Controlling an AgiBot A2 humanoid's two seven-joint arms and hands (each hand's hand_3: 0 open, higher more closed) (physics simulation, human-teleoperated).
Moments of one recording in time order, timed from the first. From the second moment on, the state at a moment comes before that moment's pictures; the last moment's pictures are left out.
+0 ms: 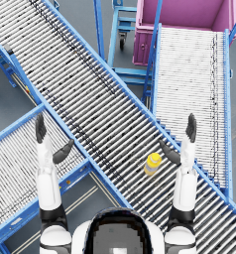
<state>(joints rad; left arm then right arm) 0.42 1.34 -0.11 -1.90 1.33 0.00 0.00 0.38 -1.36 -0.10 1.89 1.33 0.00 0.00</state>
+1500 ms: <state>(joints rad) 0.40 1.38 -0.09 -1.83 1.33 0.00 0.00 0.21 -1.43 0.22 1.50 1.33 0.00 0.00</state>
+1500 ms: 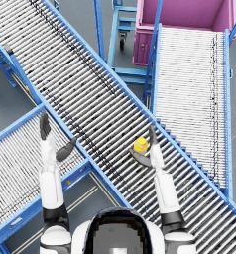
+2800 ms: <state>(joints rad) 0.35 1.41 0.13 -1.82 1.47 0.00 0.00 0.57 -1.46 0.33 1.67 1.33 0.16 0.00</state>
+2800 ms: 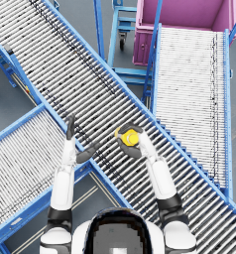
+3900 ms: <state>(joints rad) 0.34 1.45 0.34 -1.74 1.67 -0.11 0.00 0.54 -1.50 0.52 1.76 1.34 0.12 0.01</state>
